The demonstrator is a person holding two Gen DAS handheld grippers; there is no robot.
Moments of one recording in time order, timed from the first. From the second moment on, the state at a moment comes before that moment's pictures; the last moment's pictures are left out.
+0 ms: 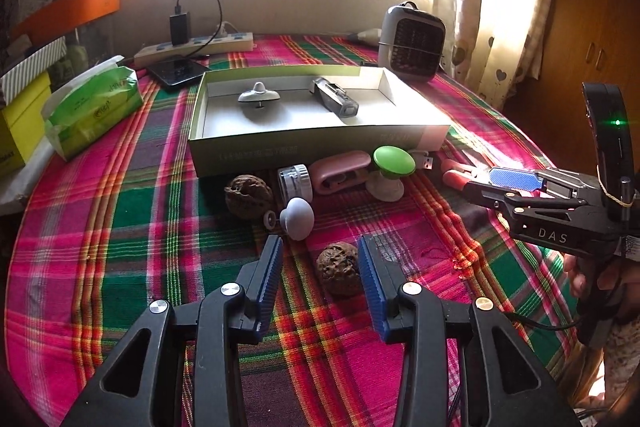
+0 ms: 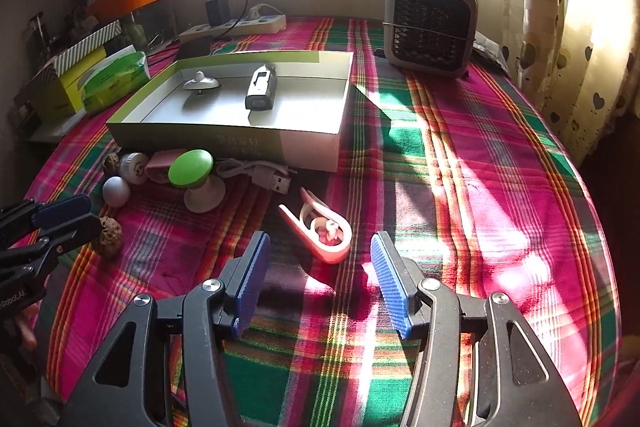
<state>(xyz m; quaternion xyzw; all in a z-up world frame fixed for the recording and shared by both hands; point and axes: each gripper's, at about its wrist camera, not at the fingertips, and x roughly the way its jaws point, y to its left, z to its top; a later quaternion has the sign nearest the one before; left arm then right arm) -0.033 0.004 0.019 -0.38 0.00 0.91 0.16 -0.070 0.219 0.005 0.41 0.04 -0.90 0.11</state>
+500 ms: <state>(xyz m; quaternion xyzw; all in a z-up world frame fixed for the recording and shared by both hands) -0.038 0.017 0.009 -0.40 0.00 0.90 0.17 -0.088 0.217 -0.002 0.43 0.06 -0.89 0.13</state>
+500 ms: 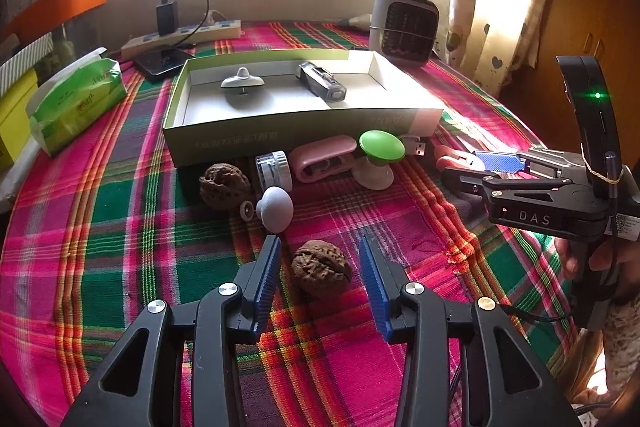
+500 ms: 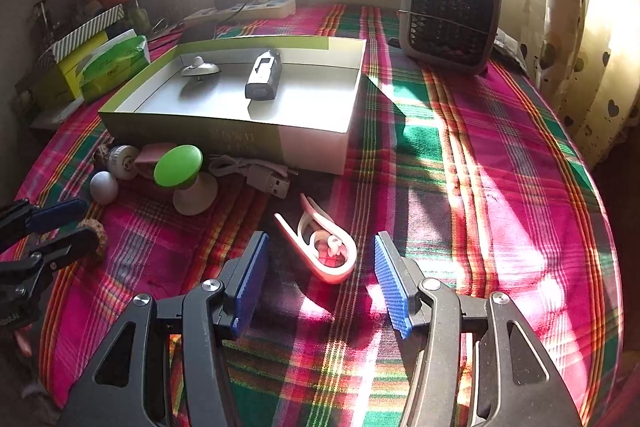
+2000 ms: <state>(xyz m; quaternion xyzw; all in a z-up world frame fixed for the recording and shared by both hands) -0.044 0.008 0.011 -0.41 -0.01 0.90 0.16 -0.080 0.209 0.005 0.42 0.07 -0.89 0.14</state>
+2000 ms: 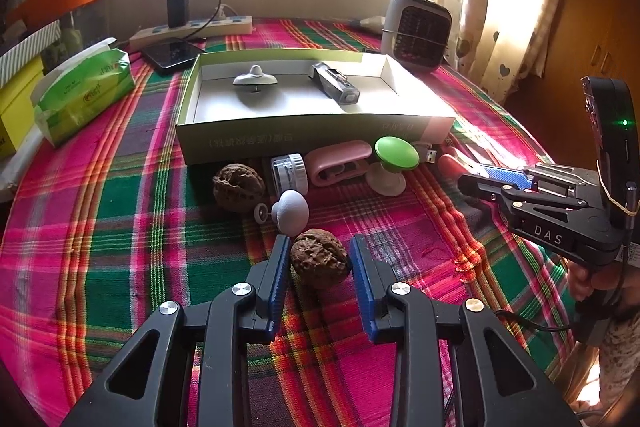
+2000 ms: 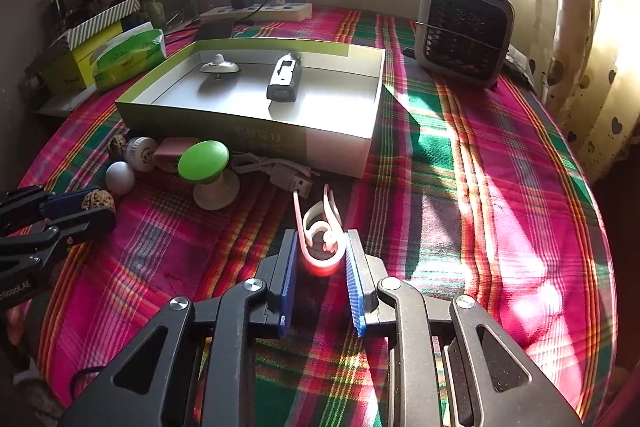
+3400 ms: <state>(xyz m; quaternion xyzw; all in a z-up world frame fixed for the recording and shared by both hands) -0.156 0.023 0.047 -0.39 -0.01 0.91 0.16 -0.147 0.195 0.042 0.40 0.03 -0.90 0.15</state>
